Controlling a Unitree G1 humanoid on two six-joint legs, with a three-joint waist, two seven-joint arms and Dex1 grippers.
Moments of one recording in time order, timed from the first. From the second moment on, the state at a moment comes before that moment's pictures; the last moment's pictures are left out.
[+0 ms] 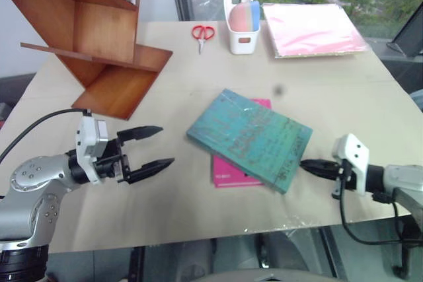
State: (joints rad) left arm 0.05 0.82 0.37 -0.26 -0.67 0.32 -1.21; right arm 0.03 -0.80 -0.05 -0.53 0.49 0.58 0.90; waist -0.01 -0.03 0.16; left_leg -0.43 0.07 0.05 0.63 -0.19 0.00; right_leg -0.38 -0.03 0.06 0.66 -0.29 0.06
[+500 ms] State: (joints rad) left arm 0.11 0.80 0.34 -0.28 -0.66 0.36 -1.12; right arm -0.14 -0.70 0.18 -0.41 0.48 0.50 1.02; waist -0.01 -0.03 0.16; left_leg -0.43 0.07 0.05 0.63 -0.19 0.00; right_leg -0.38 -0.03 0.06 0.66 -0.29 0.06
